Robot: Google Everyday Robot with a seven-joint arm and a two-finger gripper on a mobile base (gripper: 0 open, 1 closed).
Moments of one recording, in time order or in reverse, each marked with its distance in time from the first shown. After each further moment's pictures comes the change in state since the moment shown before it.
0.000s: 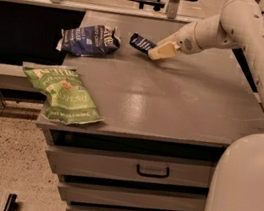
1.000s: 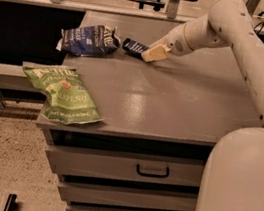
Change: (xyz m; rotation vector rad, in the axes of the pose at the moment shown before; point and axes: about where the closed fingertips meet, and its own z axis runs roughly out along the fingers) arm -0.004 0.025 0.024 -0.081 0.043 -0.021
